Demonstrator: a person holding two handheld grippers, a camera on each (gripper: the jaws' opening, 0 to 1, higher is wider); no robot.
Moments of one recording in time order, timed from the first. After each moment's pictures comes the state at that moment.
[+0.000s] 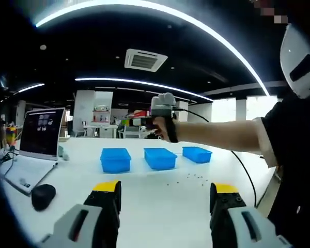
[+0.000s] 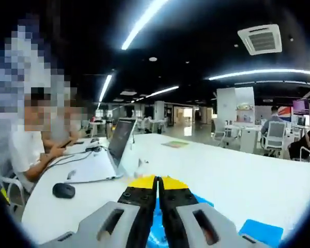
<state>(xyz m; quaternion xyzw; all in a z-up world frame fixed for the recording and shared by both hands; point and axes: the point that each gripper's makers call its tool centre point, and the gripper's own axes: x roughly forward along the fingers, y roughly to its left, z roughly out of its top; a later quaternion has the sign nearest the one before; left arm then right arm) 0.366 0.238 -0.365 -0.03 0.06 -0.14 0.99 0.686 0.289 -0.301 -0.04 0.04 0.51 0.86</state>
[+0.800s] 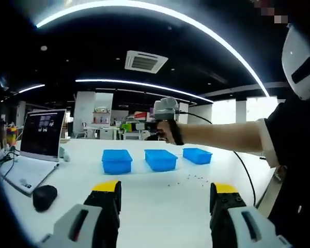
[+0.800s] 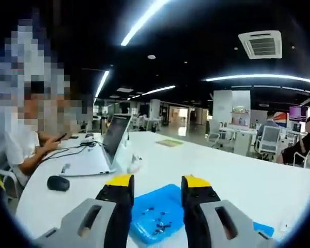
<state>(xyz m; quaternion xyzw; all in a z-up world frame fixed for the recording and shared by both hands) 0.368 0.240 -0.362 -0.03 0.05 -0.14 0.99 0.667 0.238 -0.301 -0.06 0.02 0.49 0.87</state>
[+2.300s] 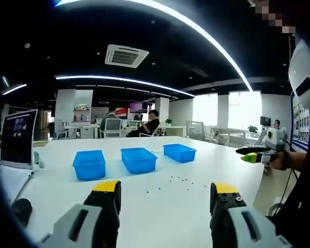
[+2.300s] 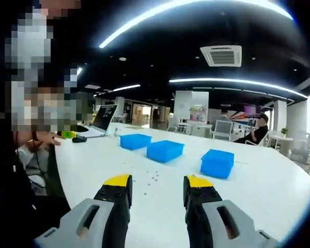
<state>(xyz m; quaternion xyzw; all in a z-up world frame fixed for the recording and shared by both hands) 0.405 0.185 -0.367 -0.01 0.07 -0.22 0.97 0.422 -0.106 -0.368 -0.07 0.02 0.33 0.94</state>
